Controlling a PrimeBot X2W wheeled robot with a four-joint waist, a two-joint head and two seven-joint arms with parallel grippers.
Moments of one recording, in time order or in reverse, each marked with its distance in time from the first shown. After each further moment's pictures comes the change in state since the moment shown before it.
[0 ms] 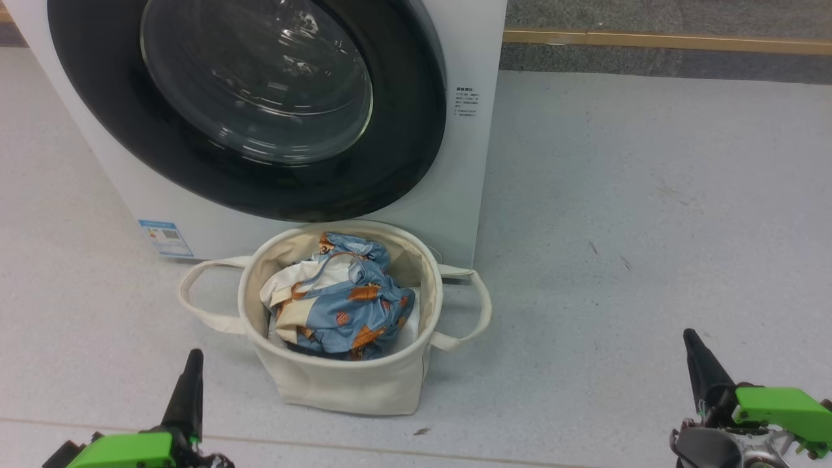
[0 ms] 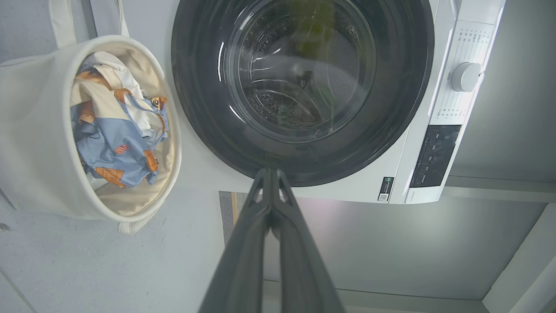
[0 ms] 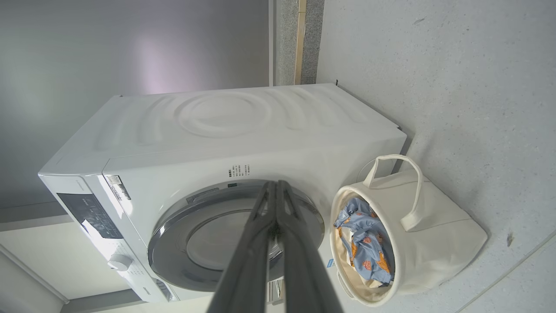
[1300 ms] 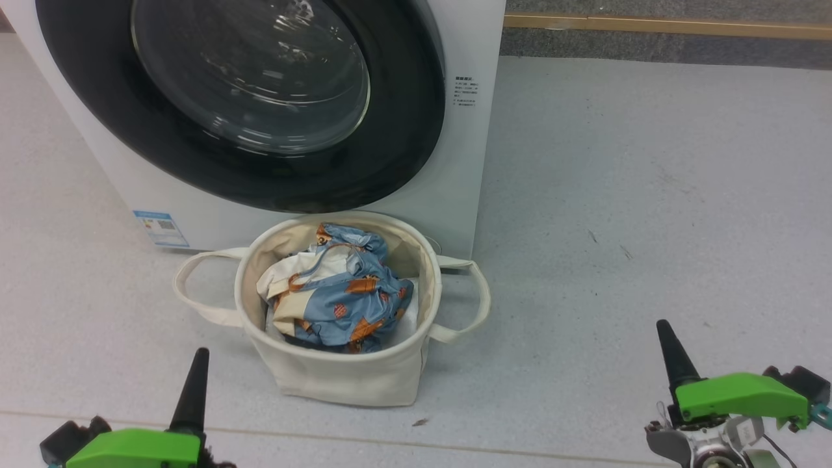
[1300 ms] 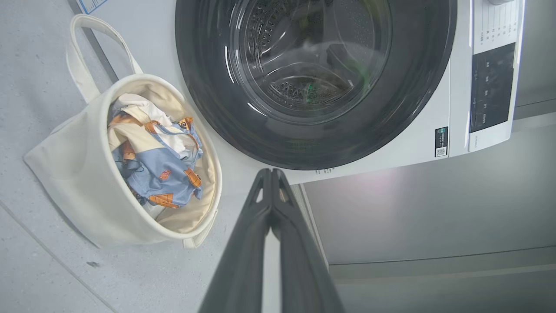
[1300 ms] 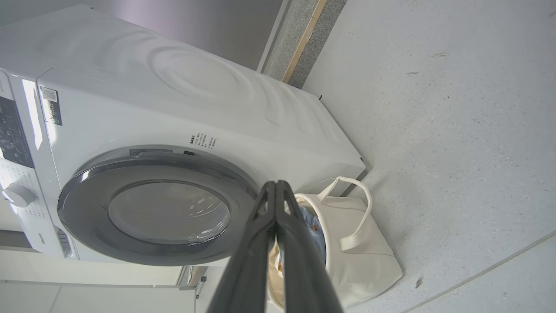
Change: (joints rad) left arm 0.000 0.080 -0.110 -0.005 0.246 0.000 -0.100; right arm -0.021 -0.003 0.119 0.001 -0.382 0.000 -0.099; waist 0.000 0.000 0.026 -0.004
